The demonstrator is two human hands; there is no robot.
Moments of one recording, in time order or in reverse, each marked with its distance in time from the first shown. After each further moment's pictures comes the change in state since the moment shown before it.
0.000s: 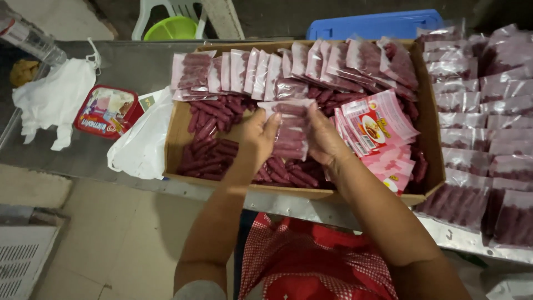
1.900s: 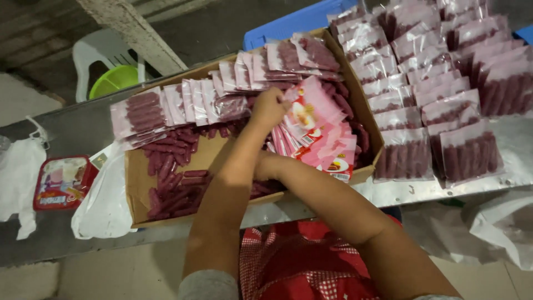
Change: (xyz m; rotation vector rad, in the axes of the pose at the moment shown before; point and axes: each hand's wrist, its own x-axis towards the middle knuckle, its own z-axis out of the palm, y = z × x) left_hand 0.095 -0.009 0.176 0.247 -0.633 0.041; right_hand 0.188 0.219 -0.218 -1.753 -0.317 -0.515
